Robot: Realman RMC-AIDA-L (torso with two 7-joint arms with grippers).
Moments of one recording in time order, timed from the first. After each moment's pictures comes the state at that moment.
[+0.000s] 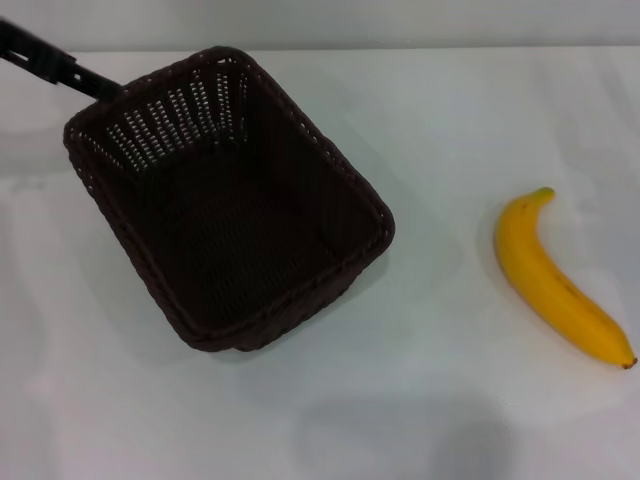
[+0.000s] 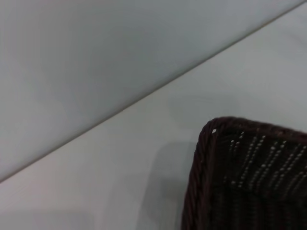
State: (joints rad) left arm -0.97 -1.74 0.74 0.61 -0.57 -1.42 1.06; right arm 0.57 2.02 -0.43 -0.03 2.31 1.08 -2.77
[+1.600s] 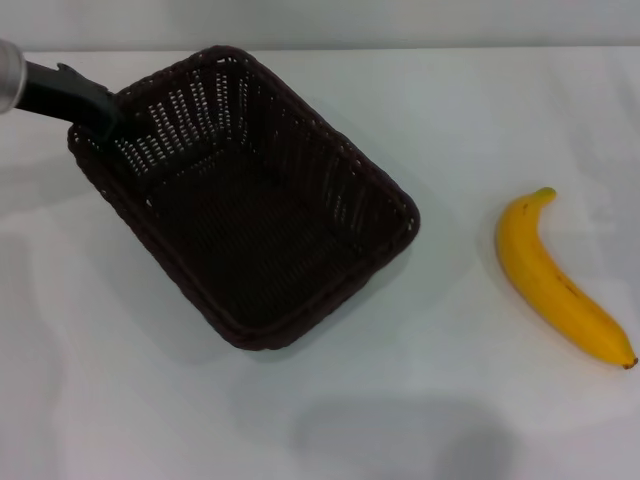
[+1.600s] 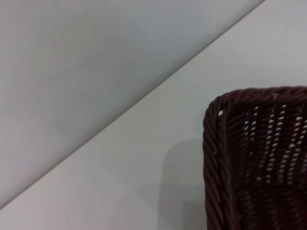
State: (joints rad) left arm -0.90 -1.87 0.74 0.51 -0.63 -1.12 1.37; right arm 0.55 2.02 -0.43 -0.02 2.31 1.08 -2.76
